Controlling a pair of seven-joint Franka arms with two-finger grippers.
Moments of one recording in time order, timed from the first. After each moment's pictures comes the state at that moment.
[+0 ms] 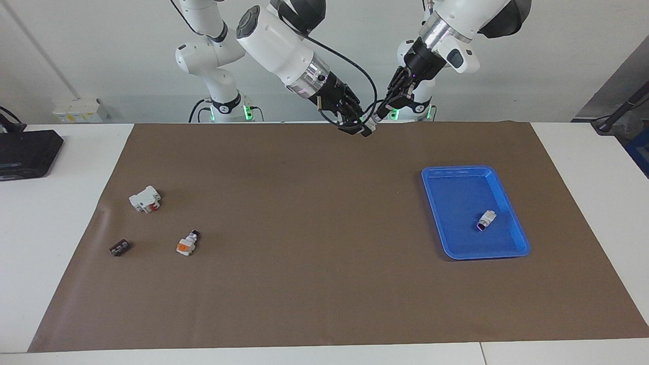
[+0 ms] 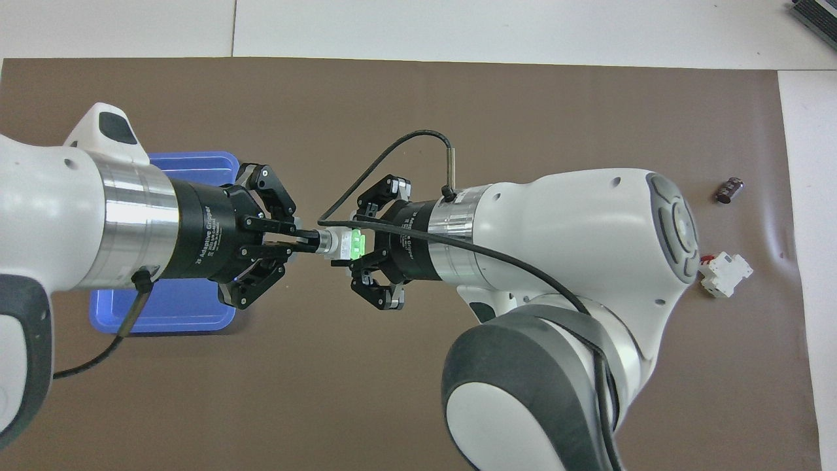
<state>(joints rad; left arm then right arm) 0.00 -0.13 -0.37 -1.67 -0.49 1.77 -1.60 0.52 0.09 0.07 -1.71 0.73 2.22 1.89</state>
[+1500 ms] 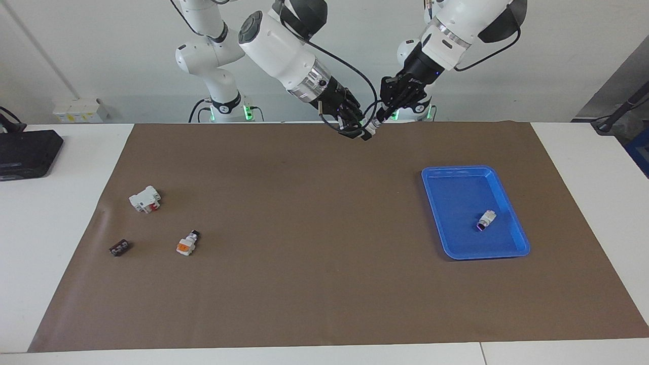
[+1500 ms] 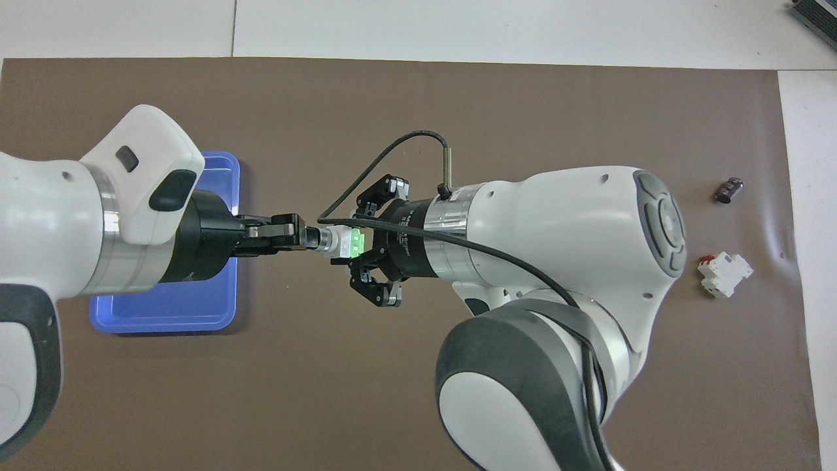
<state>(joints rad) 0.00 -0.16 -0.35 -1.75 -0.53 1.83 -0.23 0.52 0.10 0.07 -1.71 0.73 2.22 1.90</state>
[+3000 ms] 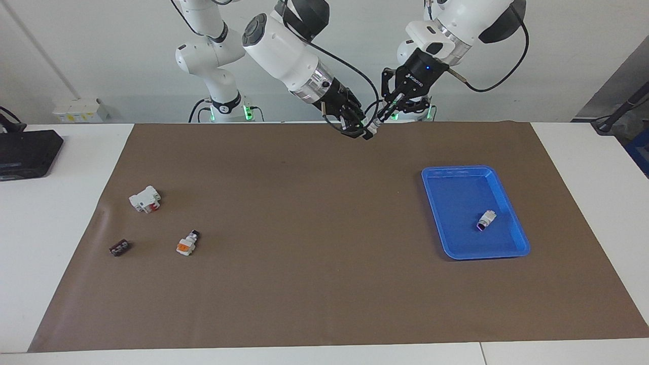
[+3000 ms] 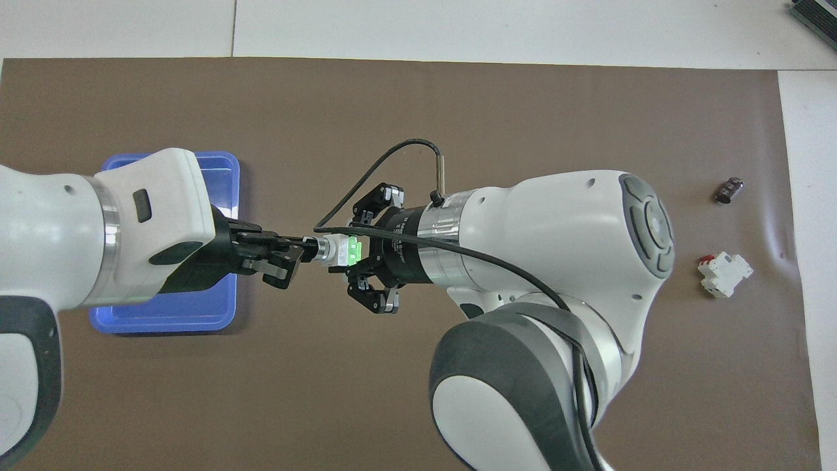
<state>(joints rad) 0.00 -0.19 -0.35 -1.79 -0.53 1.83 0.22 0.52 0.10 0.08 -1.72 0.73 2.21 1.89</state>
